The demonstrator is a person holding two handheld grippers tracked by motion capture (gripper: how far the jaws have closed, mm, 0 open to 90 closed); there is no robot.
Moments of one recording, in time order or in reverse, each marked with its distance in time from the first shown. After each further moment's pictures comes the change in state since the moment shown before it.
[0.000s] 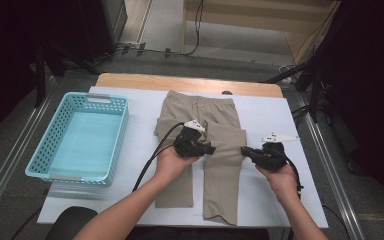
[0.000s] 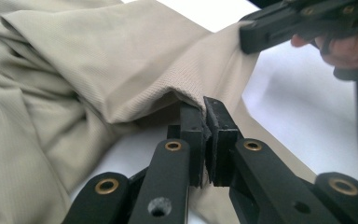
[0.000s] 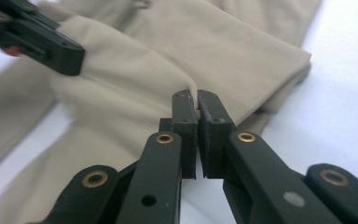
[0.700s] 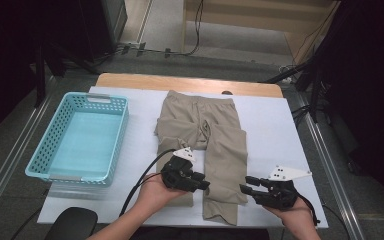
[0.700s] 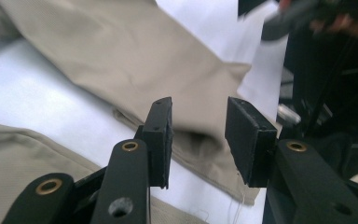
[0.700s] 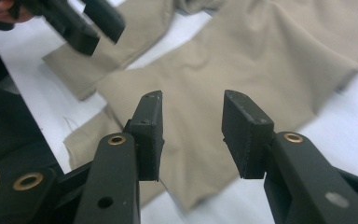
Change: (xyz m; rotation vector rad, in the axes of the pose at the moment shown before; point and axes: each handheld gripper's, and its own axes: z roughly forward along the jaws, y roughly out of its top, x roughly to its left) left arm -0.049 -0.041 -0.038 0.085 -0.067 0.015; right arm 0.053 -0.053 -0.047 0.025 0.141 -0.140
